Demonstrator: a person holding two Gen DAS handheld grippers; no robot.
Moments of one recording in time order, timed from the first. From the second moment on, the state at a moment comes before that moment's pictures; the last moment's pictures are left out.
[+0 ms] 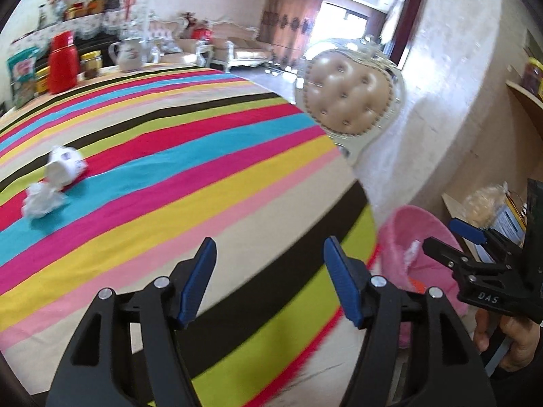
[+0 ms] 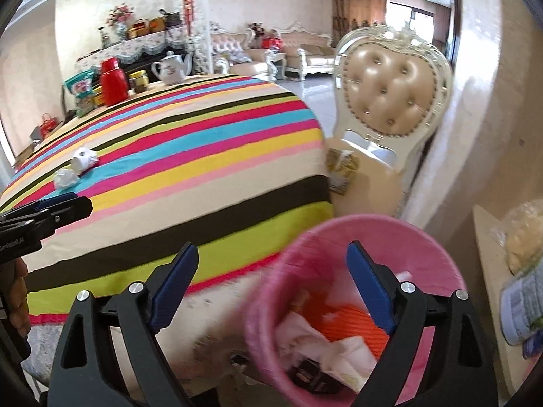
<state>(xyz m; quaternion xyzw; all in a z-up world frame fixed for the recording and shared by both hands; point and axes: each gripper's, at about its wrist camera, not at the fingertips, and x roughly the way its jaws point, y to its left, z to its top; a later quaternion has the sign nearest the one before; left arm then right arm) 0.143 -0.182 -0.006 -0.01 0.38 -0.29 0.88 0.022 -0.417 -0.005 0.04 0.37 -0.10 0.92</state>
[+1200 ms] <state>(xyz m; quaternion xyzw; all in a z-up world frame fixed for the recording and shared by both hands) 0.229 -0.023 -0.022 -0.05 0.40 -0.09 0.91 0.134 -0.304 -0.014 0.02 0.38 0.04 0.92</state>
